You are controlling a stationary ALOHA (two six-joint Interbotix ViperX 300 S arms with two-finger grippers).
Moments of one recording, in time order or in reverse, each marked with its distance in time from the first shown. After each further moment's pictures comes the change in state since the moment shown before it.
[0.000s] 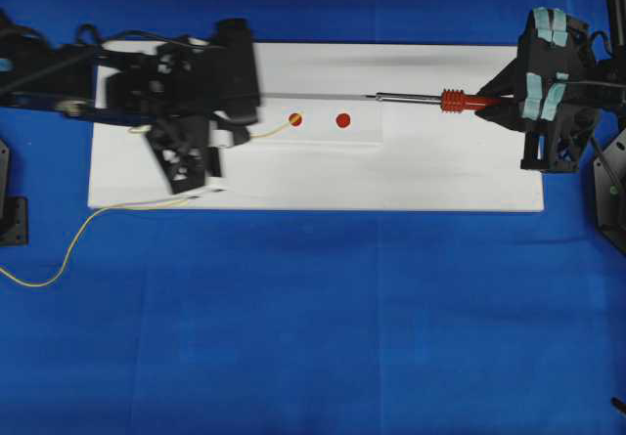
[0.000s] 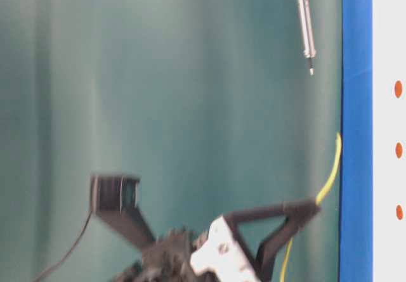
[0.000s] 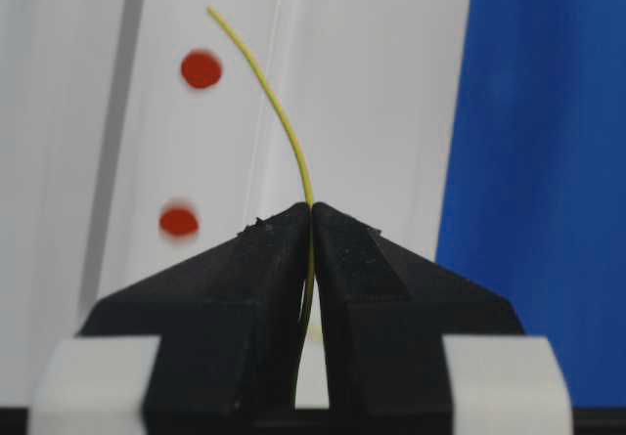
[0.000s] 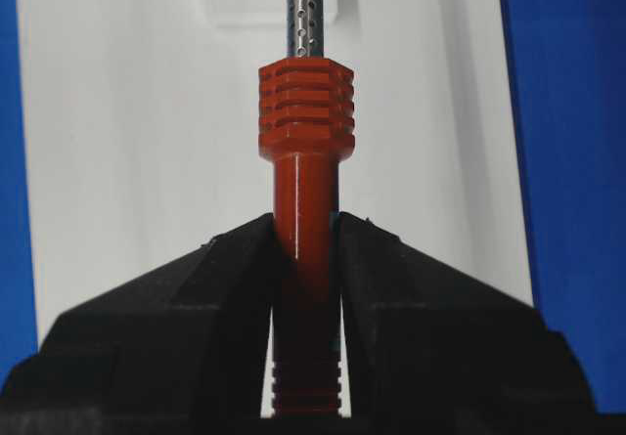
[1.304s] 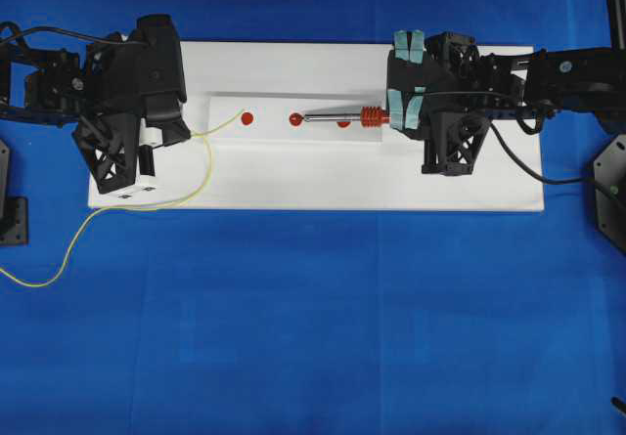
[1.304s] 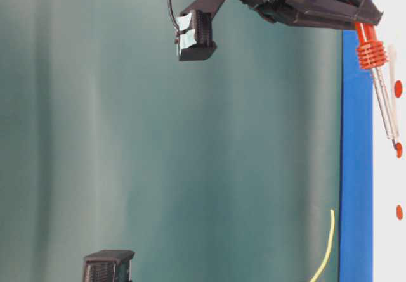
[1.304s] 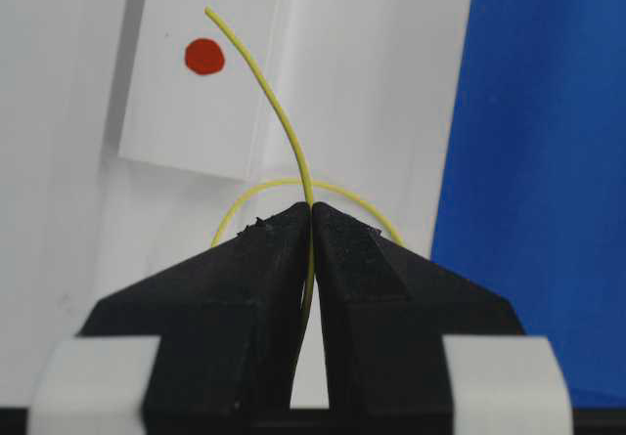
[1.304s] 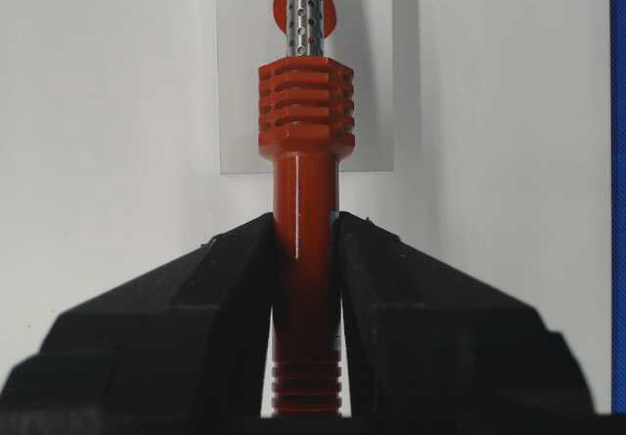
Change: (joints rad) left arm 0.015 -0.268 0.233 0.000 0.040 -0.008; right arm 0.037 0.500 -0.207 0.014 -0.175 -0.005
